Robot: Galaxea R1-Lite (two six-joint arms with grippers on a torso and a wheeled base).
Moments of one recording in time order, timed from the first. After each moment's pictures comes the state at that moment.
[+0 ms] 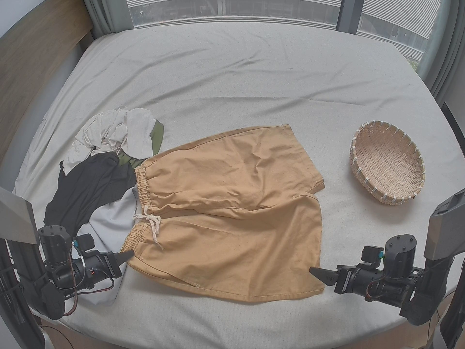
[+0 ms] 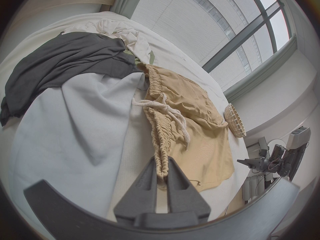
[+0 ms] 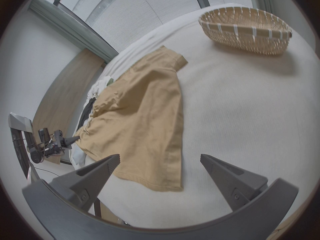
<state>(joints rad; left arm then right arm) -0.01 2.09 -0.07 -1.55 -0.46 -0.34 0.46 2.11 -0.04 -1.54 0.08 0.50</state>
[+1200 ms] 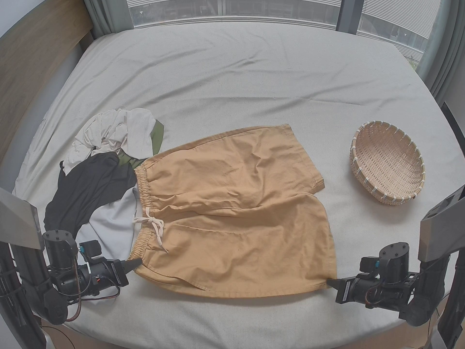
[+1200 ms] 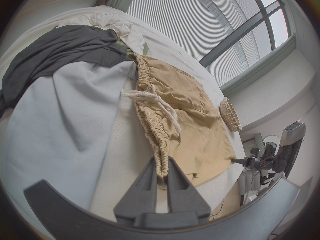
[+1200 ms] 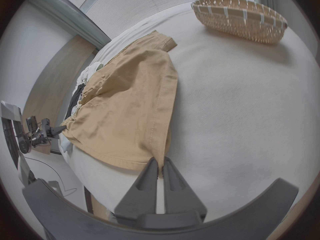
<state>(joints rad) -0.09 2.09 -0.03 -1.55 -0.47 -0.35 0.42 2.12 -0.02 -1.46 0.06 0.41</state>
